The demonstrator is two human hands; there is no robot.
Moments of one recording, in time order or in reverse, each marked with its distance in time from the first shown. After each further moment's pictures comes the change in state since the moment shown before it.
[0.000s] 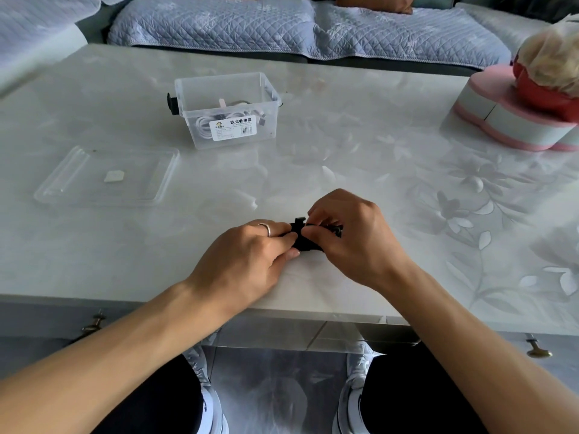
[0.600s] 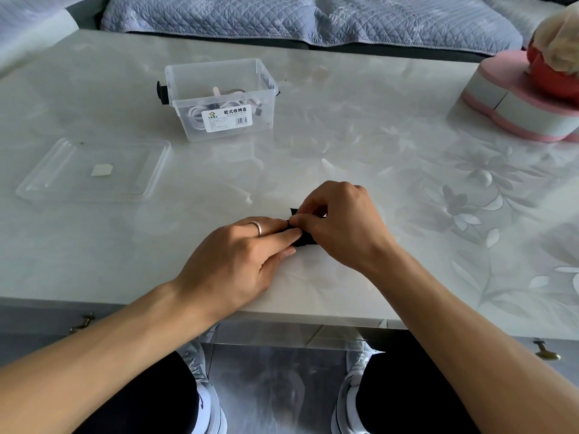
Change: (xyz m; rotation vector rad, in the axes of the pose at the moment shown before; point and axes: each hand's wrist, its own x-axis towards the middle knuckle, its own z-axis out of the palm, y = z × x) left_hand -0.002 -0.006 0.005 -0.041 0.061 0.057; right_hand 0.024 -0.009 0.004 -0.035 -0.108 0.240
